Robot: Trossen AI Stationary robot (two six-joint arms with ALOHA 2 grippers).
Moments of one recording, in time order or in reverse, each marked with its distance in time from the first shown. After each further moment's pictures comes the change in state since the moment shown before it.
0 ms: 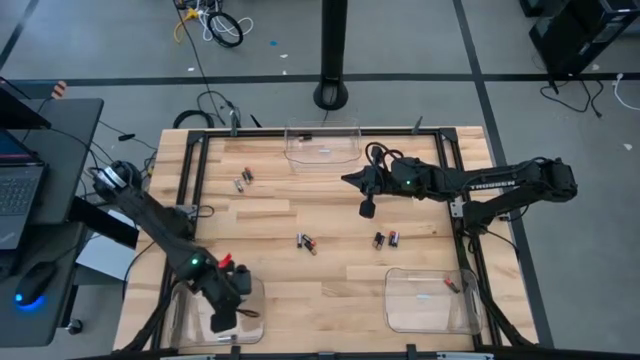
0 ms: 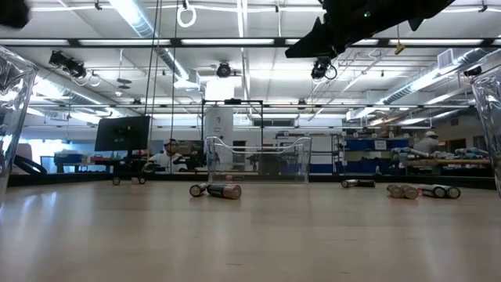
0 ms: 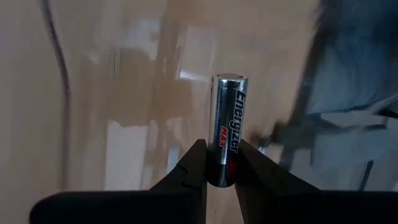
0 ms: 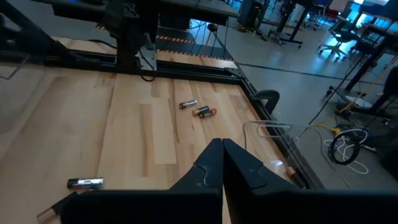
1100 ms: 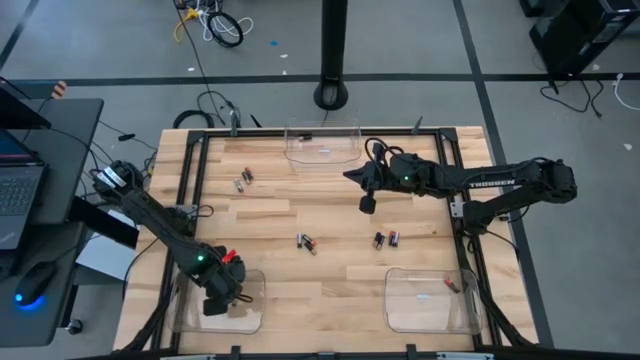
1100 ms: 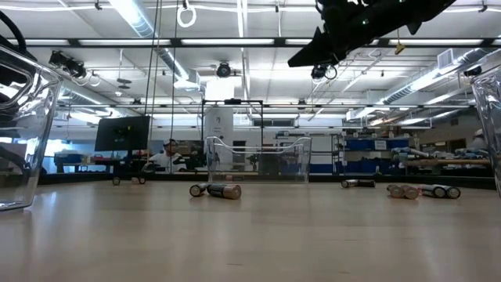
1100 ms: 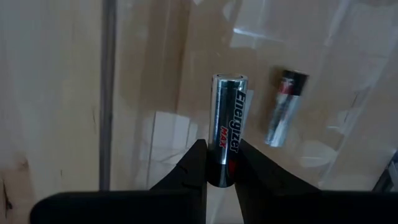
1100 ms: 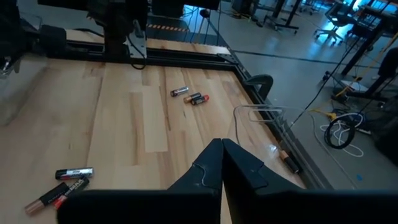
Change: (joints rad) left arm 0.057 0.000 -0.101 -0.166 0.065 0.152; right arm -0.040 0.000 0.000 -0.046 -0.013 0.024
